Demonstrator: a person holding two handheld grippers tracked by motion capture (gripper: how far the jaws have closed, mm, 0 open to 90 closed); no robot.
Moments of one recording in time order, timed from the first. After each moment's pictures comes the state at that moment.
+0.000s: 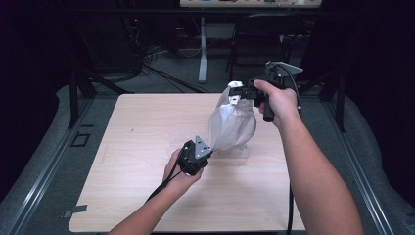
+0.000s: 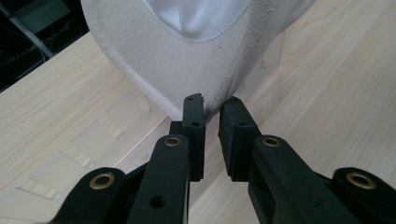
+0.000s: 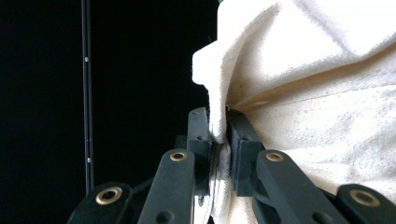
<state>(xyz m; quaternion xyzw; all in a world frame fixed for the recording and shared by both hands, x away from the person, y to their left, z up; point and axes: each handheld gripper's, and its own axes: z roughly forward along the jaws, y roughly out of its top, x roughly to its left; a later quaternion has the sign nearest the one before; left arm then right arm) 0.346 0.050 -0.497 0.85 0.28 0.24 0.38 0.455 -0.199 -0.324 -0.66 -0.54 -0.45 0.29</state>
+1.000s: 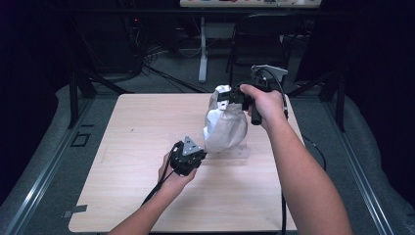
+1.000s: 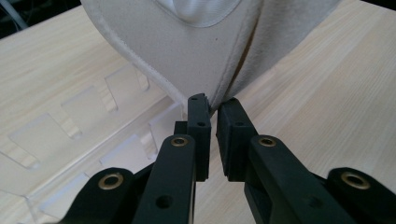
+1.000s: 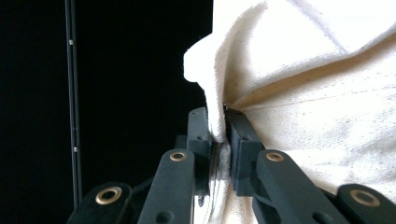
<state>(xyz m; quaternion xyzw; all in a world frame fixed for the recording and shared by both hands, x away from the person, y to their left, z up) 0.350 0.072 -0.510 0.83 0.33 0.18 0.41 0.460 -0.171 -0.340 -0.65 -0.56 -0.42 0.29</state>
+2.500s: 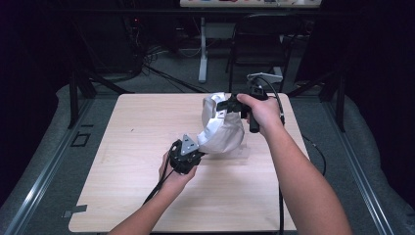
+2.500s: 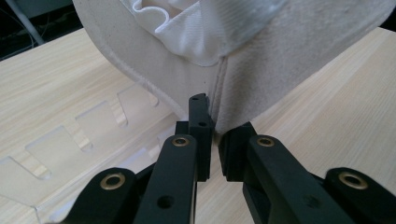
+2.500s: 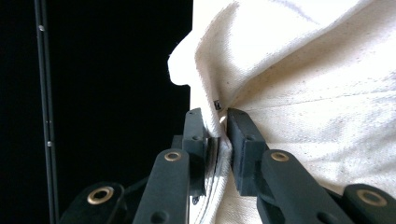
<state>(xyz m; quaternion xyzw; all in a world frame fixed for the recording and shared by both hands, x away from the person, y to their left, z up) 0.351 0.073 -0.509 0.81 0.33 0.20 0.43 0.458 -0.164 -0.361 -0.65 -0.59 -0.39 0.27</state>
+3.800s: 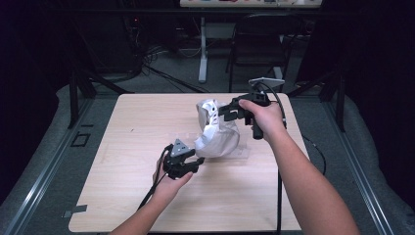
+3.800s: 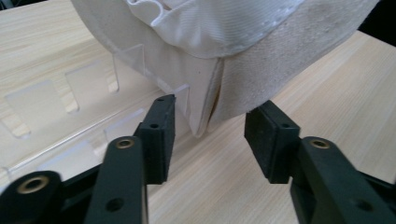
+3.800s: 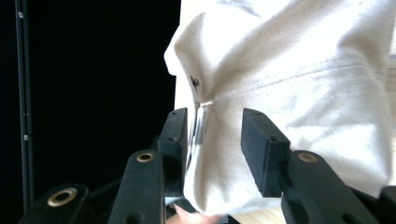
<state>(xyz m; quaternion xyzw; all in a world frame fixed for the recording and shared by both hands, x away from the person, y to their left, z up) 0.345 0.097 -0.518 0.80 0.36 0.14 0.45 0.446 -0.173 -0.368 -0.64 -0.61 -0.39 0.25</state>
